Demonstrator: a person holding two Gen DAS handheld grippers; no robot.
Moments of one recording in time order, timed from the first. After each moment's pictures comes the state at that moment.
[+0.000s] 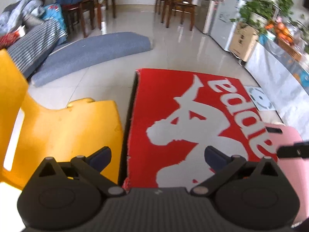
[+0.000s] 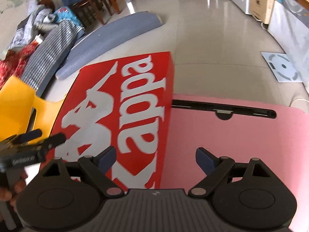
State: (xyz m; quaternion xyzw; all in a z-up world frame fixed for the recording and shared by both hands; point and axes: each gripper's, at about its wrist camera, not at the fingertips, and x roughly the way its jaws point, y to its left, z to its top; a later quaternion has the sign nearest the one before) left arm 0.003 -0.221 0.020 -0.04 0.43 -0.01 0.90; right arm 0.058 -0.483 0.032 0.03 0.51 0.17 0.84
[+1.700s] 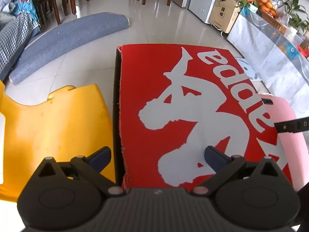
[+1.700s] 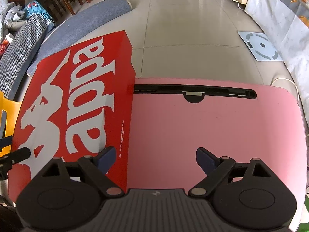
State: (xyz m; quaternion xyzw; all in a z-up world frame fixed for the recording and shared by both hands) left arm 0.028 -0.213 0.002 -0.03 0.50 -0.07 0.86; right arm 0.080 -0.506 -0.006 0.01 0.56 0.10 0.82
